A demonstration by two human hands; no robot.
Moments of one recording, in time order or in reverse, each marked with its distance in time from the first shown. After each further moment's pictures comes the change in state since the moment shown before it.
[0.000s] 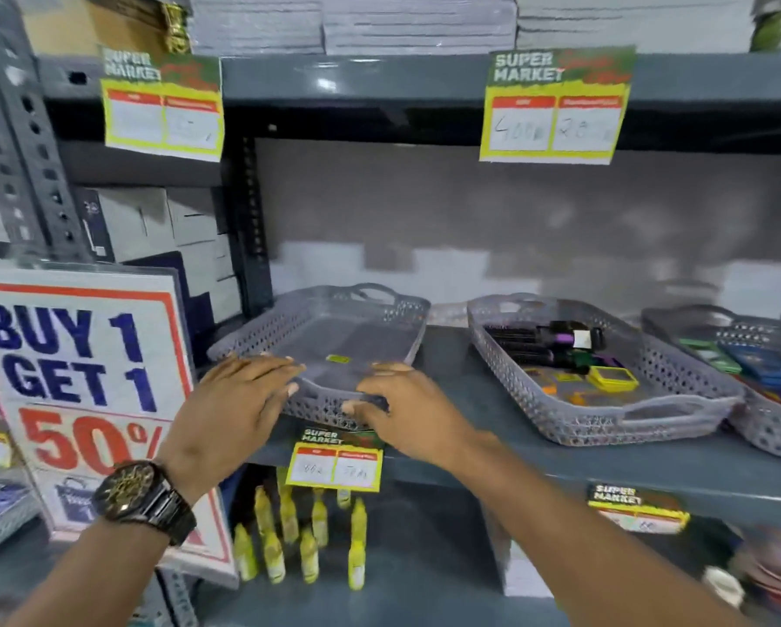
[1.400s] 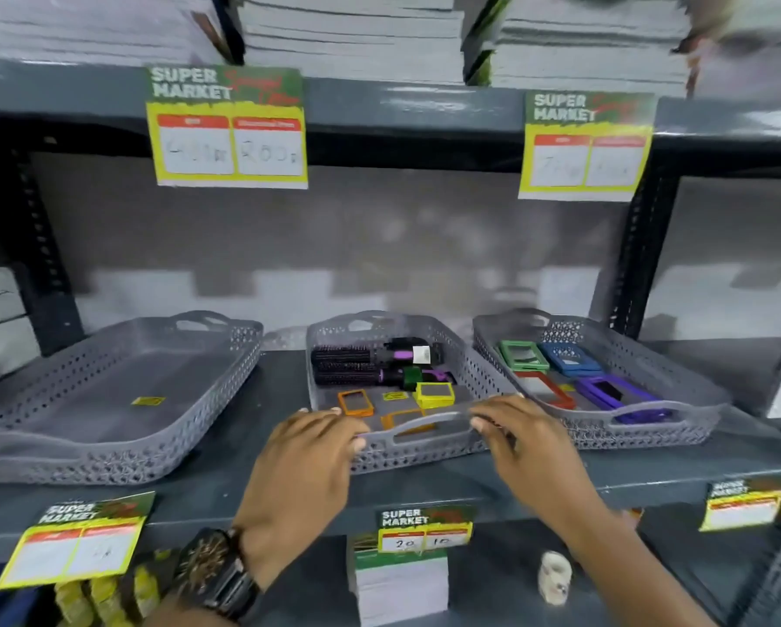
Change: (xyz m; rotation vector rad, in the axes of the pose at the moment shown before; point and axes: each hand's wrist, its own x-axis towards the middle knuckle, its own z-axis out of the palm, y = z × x) left_hand 0.079 0.269 0.080 -0.314 0.076 0.195; right_hand -0.227 0.171 -0.176 -0.270 0.465 0.329
